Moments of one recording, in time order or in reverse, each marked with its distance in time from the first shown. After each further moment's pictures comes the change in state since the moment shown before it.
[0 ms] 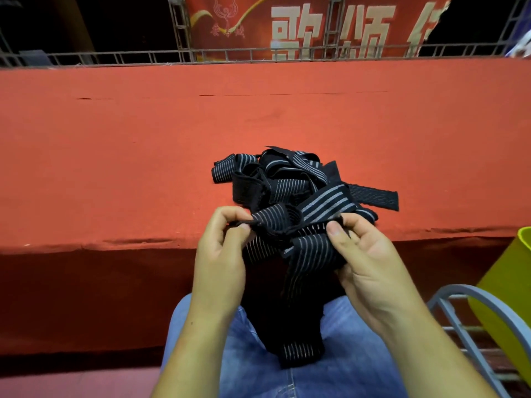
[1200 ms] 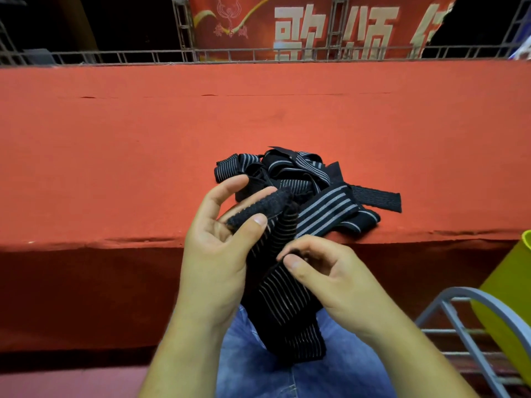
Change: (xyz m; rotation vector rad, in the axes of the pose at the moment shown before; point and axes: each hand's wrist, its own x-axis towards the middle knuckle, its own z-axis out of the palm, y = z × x) left_hand -0.008 0.037 0.000 -0.344 -0.098 -0.041; right_hand -0.012 -0.002 0.025 -0.628 -0.295 -0.141
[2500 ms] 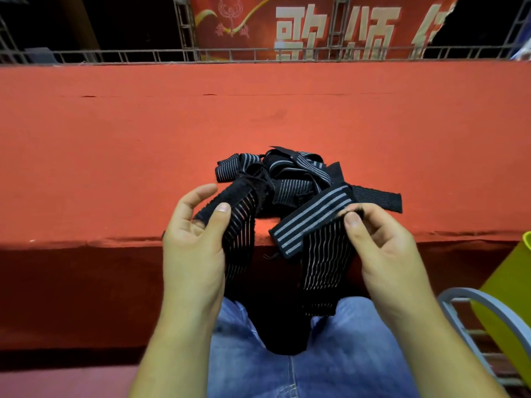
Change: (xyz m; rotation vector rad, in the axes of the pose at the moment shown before) left_hand 0.015 -0.012 -0.020 0.072 0.313 0.030; right_hand 0.004 0.000 -0.031 0.105 0.423 -0.031
